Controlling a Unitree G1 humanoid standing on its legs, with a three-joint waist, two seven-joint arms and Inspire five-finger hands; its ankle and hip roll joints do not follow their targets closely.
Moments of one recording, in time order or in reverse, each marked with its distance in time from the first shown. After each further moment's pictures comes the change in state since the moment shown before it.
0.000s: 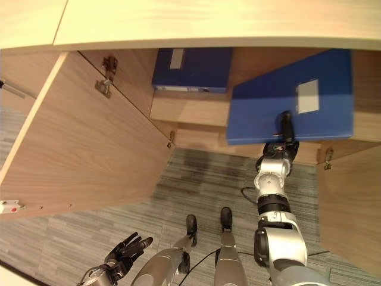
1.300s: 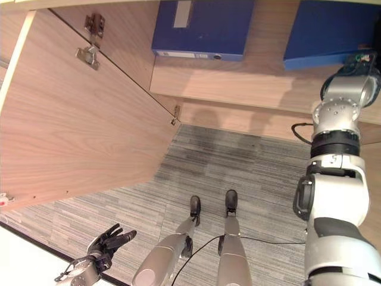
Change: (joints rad) left arm -0.069 0.100 0.045 0.080 0.066 -0.056 0.008; right arm -0.501 -0.350 0.126 0.166 -0.042 0.055 -0.143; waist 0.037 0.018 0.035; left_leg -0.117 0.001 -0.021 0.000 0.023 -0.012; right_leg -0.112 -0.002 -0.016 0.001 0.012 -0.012
